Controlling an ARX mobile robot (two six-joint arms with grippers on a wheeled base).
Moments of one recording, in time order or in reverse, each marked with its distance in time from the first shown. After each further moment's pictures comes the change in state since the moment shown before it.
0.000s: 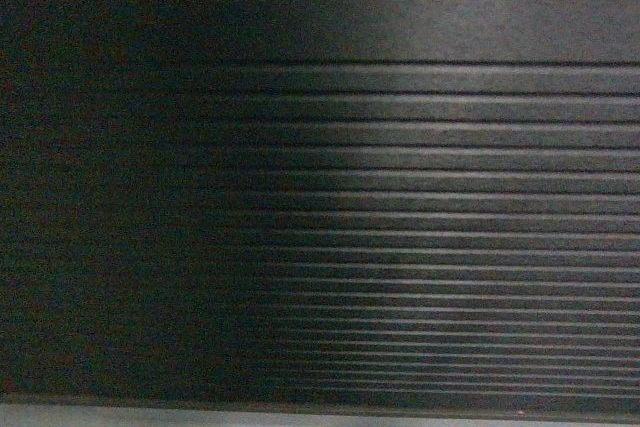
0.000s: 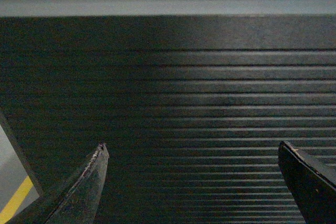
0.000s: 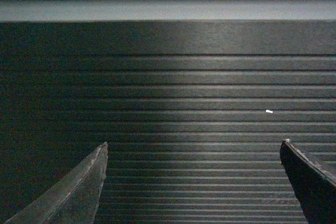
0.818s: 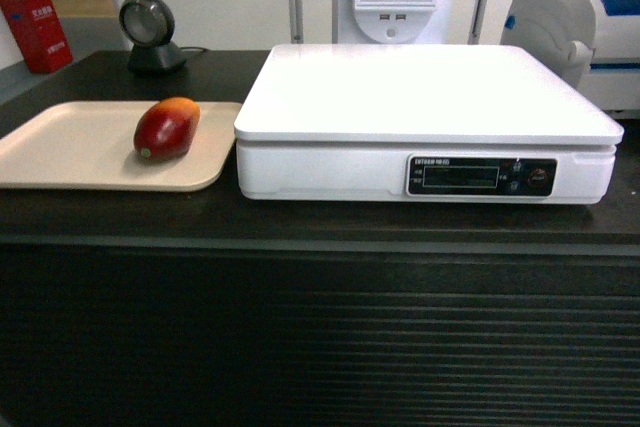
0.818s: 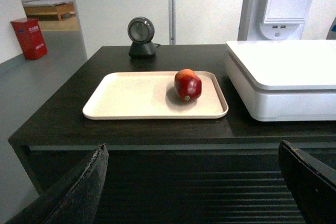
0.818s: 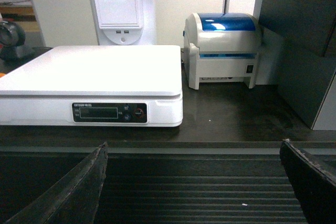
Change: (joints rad) left arm 0.000 0.000 0.000 0.000 0.000 0.009; right arm 0.000 0.000 0.000 0.000 0.000 0.000
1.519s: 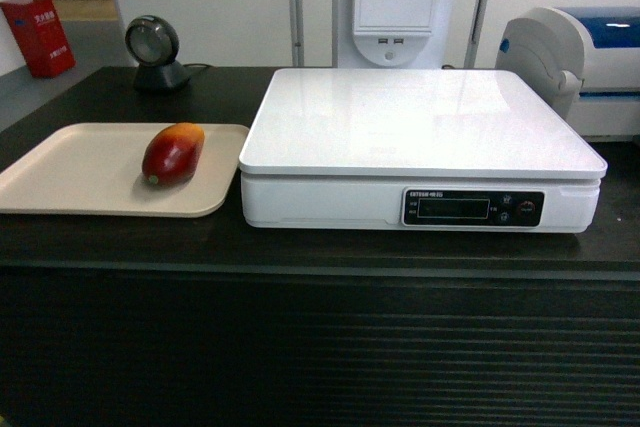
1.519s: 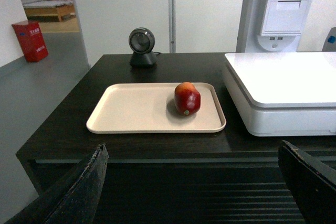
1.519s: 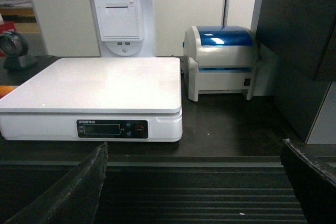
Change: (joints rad) left arm 0.000 0.000 0.000 0.000 0.000 0.000; right arm 0.000 0.000 0.000 0.000 0.000 -0.001
